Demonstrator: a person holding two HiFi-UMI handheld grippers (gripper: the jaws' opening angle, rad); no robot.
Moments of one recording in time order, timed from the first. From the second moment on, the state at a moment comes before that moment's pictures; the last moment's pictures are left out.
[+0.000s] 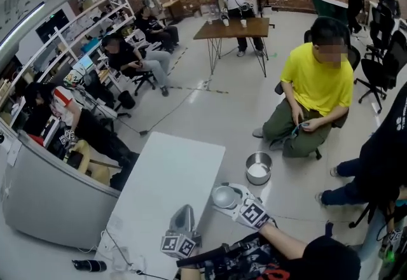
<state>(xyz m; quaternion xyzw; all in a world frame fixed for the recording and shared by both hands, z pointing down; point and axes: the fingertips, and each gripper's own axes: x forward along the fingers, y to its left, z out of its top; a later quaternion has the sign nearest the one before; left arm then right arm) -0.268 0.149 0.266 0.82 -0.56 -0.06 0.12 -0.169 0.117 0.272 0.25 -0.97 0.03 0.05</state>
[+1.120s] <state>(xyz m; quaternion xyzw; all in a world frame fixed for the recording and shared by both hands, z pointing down) -0.052 0.011 0.265 0.92 -0.37 0.01 0.12 0.040 0.007 0.304 0.41 -0.91 0.07 0.06</state>
